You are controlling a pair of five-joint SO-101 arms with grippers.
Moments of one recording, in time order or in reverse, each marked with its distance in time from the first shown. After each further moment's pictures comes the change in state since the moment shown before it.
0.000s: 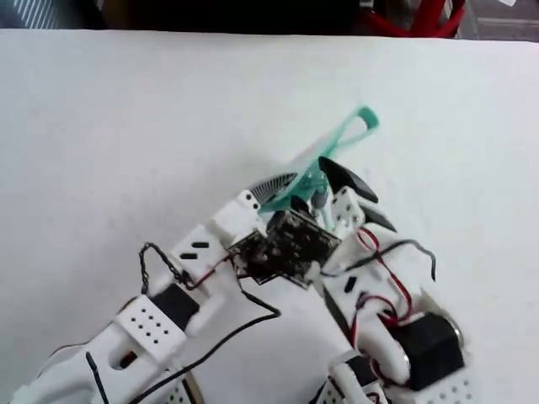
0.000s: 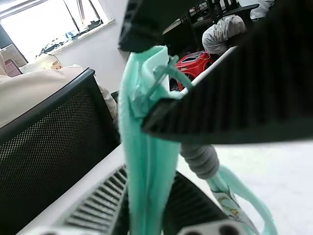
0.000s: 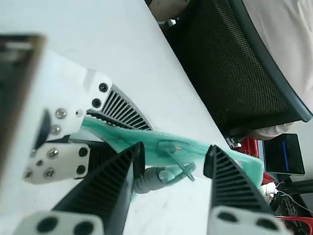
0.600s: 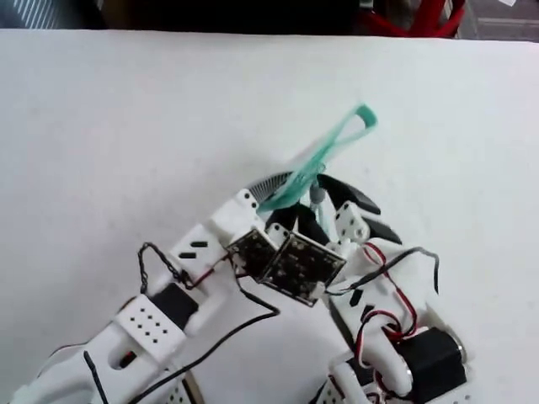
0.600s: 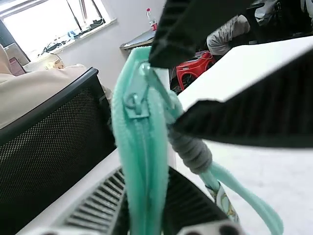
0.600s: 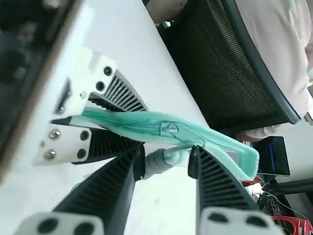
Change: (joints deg) left arm -0.1 0.0 0.0 0.0 0.0; right arm 1.9 -4.4 4.2 -1.5 3.1
